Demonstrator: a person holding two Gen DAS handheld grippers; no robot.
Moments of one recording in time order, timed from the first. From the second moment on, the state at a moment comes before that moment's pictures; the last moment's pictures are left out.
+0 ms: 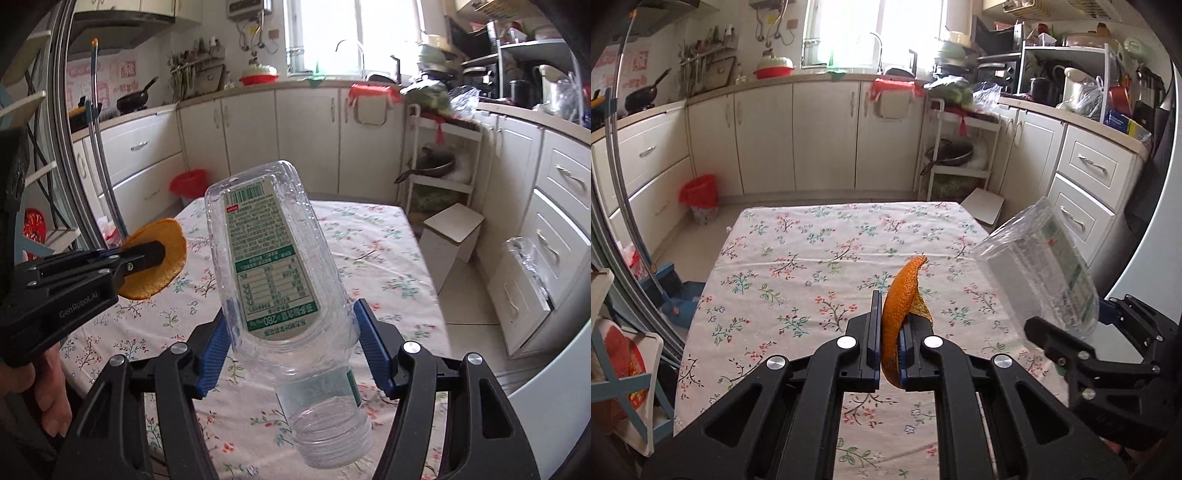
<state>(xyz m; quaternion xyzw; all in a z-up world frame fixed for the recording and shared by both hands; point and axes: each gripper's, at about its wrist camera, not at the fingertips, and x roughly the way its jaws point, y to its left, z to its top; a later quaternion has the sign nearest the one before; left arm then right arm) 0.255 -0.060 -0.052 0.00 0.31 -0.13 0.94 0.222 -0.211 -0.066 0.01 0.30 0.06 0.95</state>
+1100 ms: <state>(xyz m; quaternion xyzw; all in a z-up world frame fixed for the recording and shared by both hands) 0.213 -0.178 -0.035 0.02 0.27 -0.23 0.94 0.146 -0.311 -0.050 0.06 0.25 -0.04 0.96</state>
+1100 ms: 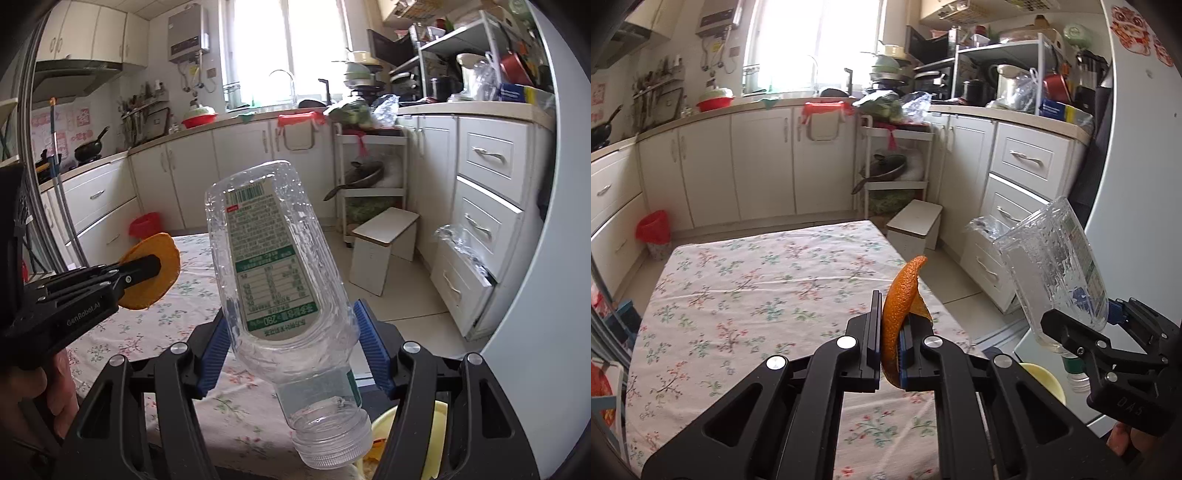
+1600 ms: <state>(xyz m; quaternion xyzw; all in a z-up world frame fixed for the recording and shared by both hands) 0.193 -0.244 -0.040 0.05 0.27 -0.28 0.92 0.104 -0.364 -0.061 0.10 0.26 -0.10 0.96</state>
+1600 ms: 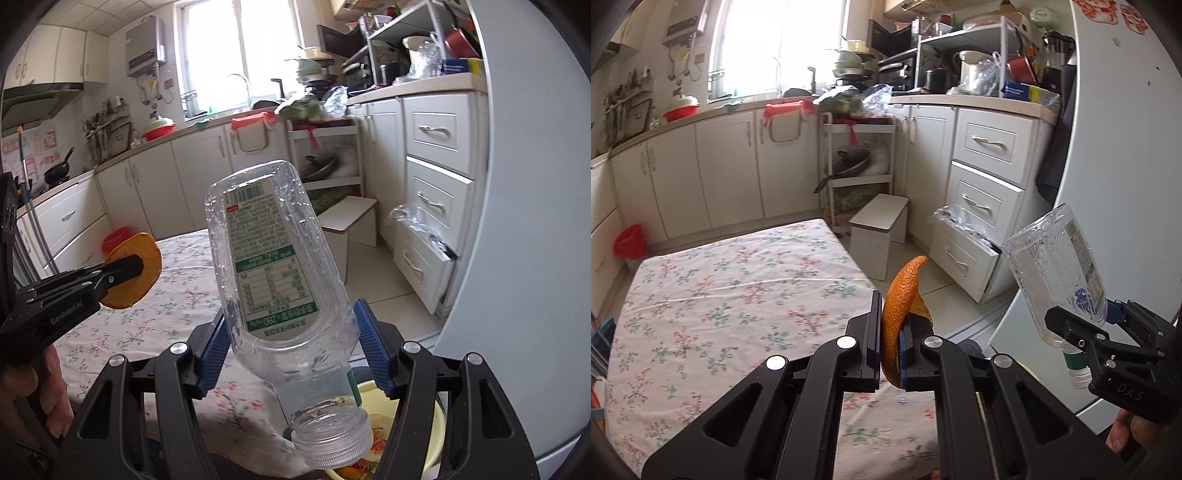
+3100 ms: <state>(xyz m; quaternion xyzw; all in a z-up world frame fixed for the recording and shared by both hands) 0.175 -0.382 -0.079 0.10 0.31 -0.36 0.87 0.067 -0.451 -0.122 0.20 0.33 -0.22 0.89</state>
